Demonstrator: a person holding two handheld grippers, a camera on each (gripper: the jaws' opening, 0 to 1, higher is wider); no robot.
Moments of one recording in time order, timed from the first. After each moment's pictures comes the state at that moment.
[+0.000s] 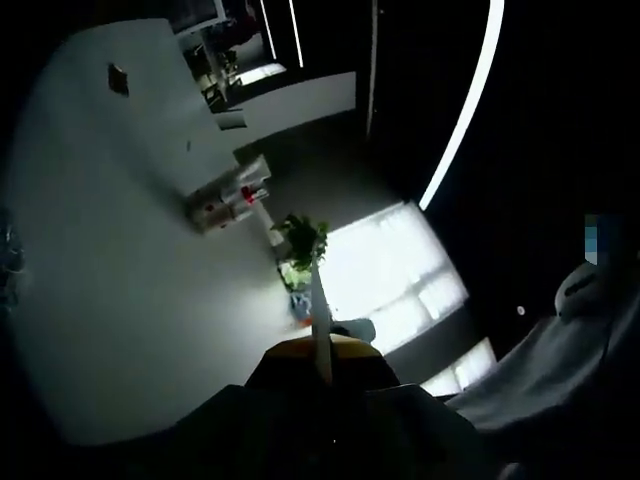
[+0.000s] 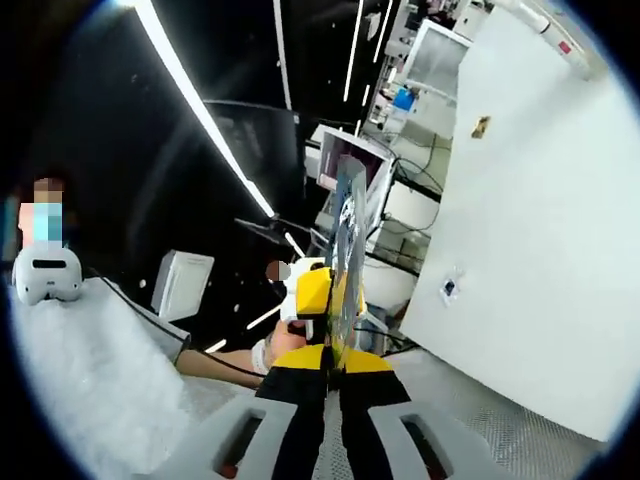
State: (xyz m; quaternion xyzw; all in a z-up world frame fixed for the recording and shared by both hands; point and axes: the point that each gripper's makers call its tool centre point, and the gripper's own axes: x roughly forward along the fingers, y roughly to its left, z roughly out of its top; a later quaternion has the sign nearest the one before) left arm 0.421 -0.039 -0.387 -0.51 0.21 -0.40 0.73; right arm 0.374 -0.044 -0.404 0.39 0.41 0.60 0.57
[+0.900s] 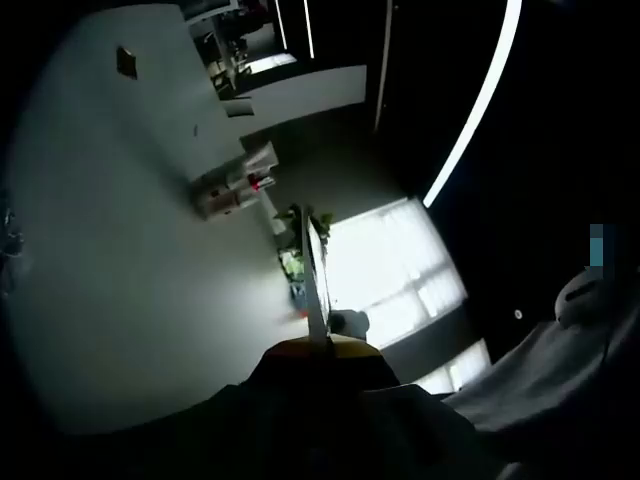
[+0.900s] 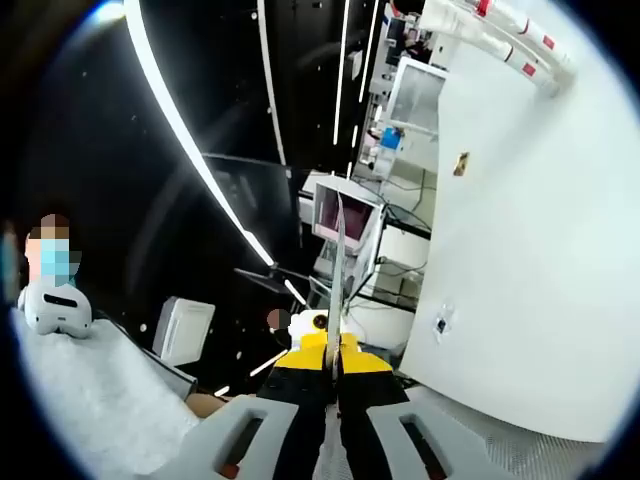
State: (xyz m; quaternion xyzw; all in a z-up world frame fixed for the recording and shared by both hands) left arm 0.415 -0.045 -0.393 -0.52 0.25 -0.41 0.71; right arm 0.413 -0.059 -0.394 0.46 0.36 0.54 0.61
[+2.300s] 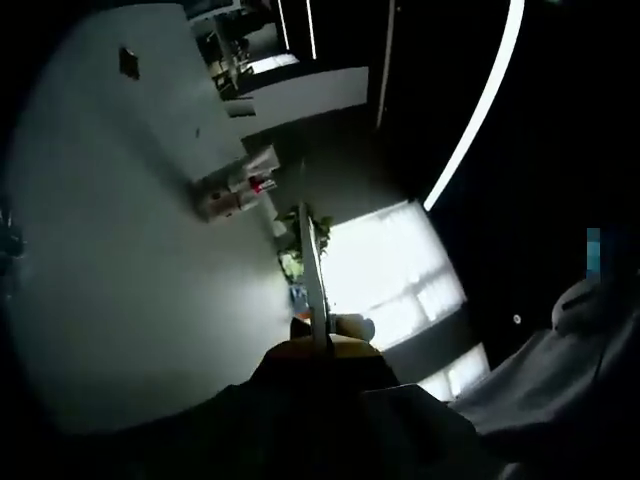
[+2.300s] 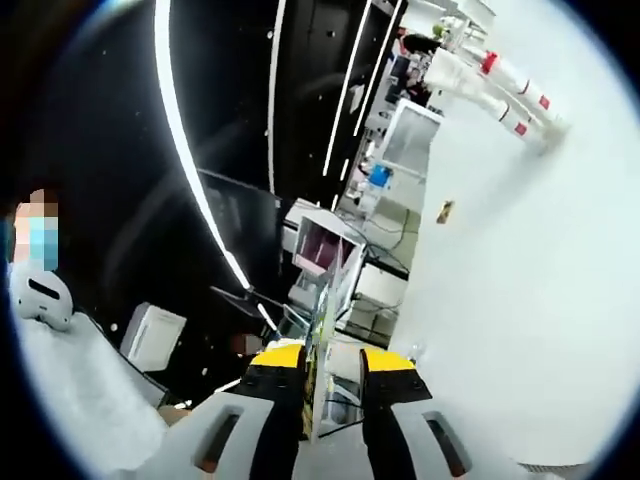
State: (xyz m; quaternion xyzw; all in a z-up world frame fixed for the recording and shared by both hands) left arm 0.422 -0.032 -0.389 -0.52 0.24 -0.39 0.72; right arm 0.439 -0.076 -0.392 0.41 0.30 0.51 0.69
